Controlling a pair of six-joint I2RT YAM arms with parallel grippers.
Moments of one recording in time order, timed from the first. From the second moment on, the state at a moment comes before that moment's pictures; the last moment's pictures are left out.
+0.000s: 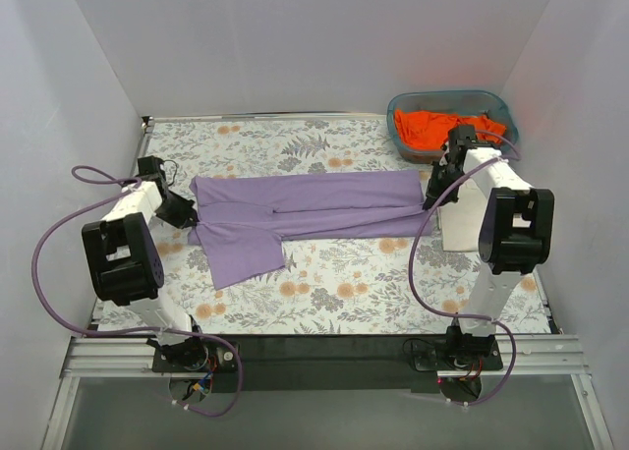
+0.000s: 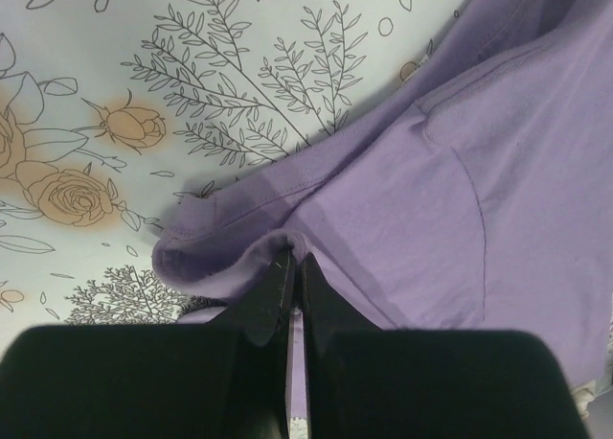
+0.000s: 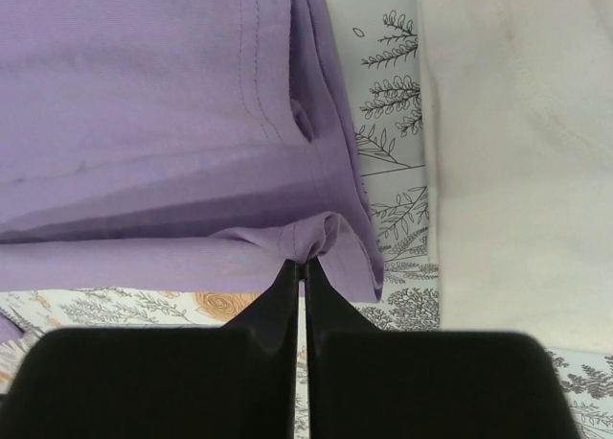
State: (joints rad) left arm 0.24 1.70 1.12 -0.66 0.08 -0.83; right arm 0.00 1.88 1.44 -0.85 -0.19 0.28
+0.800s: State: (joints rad) left arm 0.24 1.76 1.15 -0.56 0.09 -0.84; right arm 0.00 1.98 1.44 -0.76 -0.19 0.28
